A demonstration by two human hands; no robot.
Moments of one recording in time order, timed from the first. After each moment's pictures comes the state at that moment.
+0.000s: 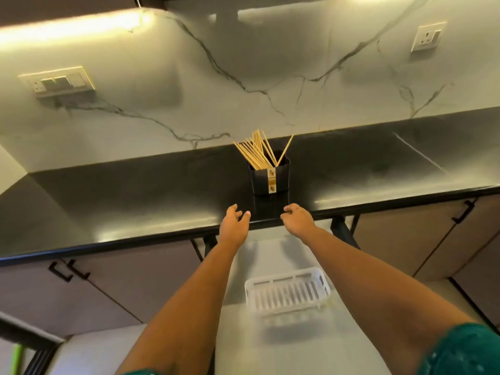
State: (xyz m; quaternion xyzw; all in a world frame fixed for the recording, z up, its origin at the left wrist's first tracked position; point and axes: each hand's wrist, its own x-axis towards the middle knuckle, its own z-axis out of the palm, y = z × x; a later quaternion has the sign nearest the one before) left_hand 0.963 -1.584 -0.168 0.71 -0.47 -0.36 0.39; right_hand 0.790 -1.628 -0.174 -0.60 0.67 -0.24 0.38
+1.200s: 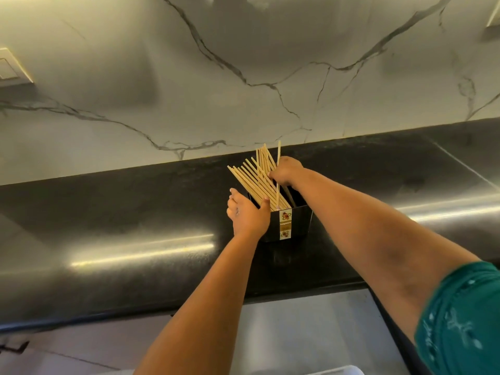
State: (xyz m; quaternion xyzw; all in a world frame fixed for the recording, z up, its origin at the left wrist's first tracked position) left_hand 0.950 -1.835 -0.170 0.76 -0.43 -0.30 0.38; right_hand 0.857 -1.952 -0.126 -0.72 0.65 -0.10 0.24
